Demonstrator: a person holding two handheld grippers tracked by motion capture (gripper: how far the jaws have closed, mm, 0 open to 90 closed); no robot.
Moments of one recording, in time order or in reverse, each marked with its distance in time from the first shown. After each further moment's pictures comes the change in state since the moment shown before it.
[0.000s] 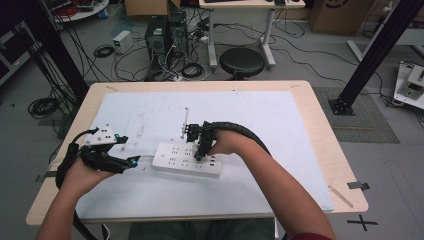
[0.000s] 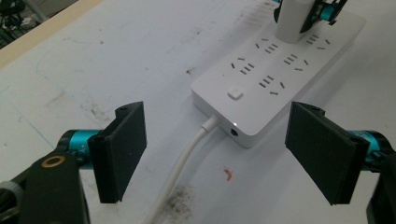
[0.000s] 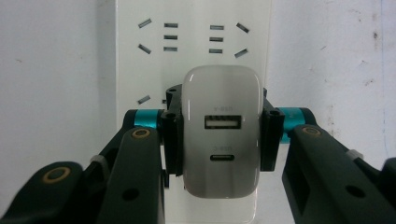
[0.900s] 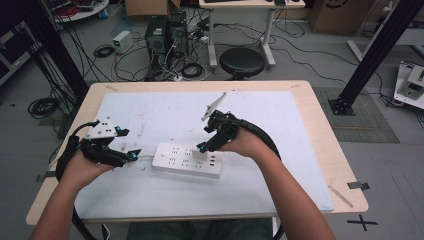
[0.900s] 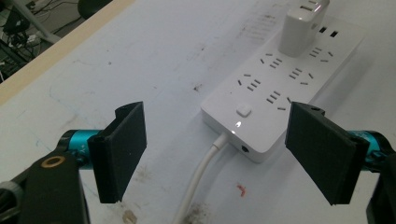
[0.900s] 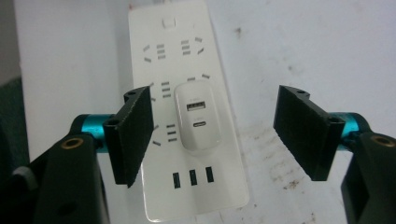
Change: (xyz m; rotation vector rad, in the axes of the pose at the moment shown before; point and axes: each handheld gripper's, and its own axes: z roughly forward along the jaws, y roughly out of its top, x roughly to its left) left arm 0.010 0.018 -0.001 -0.029 -0.004 0.059; right arm 0.007 -0.058 -0.053 -0.446 -0.054 0.222
